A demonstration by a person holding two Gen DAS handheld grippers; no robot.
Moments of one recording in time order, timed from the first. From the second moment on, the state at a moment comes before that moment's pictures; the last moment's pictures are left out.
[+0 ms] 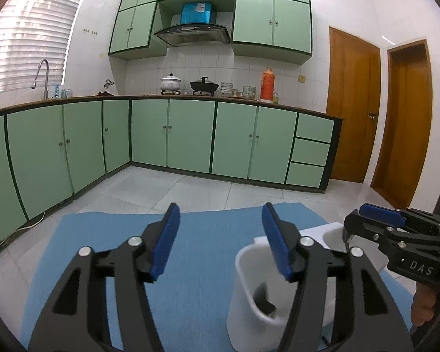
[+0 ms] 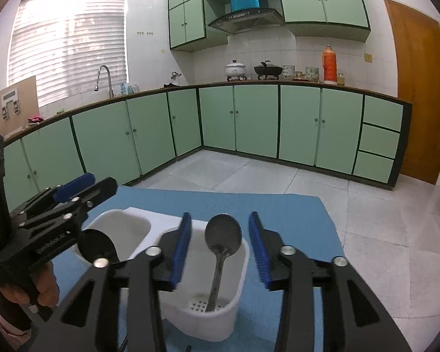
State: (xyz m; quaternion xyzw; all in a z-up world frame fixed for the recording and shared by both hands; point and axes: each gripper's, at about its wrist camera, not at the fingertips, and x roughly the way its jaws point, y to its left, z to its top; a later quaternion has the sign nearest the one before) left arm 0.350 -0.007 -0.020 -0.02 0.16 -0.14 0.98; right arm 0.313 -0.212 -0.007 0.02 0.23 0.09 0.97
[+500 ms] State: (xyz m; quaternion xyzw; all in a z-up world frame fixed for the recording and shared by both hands) left arm 0.276 0.019 -0.017 -0.04 0.22 -0.12 0.97; right arm 0.246 -0.240 -0.010 0.04 0.23 0.06 0.97
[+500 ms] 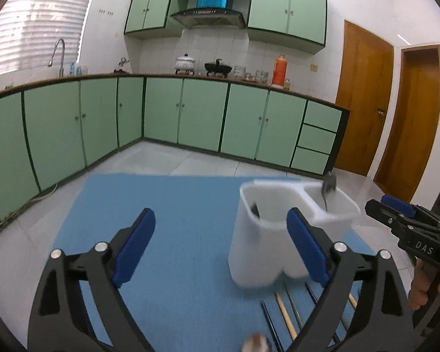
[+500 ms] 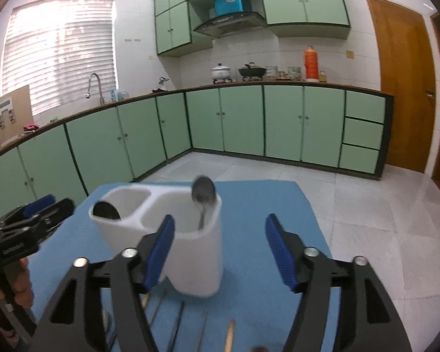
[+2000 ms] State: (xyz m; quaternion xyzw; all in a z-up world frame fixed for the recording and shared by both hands) left arm 0.255 0.016 -0.113 -0.04 0.43 -0.08 0.90; right arm 0.176 -0.285 -0.085 0.07 0.34 -0.01 0.94
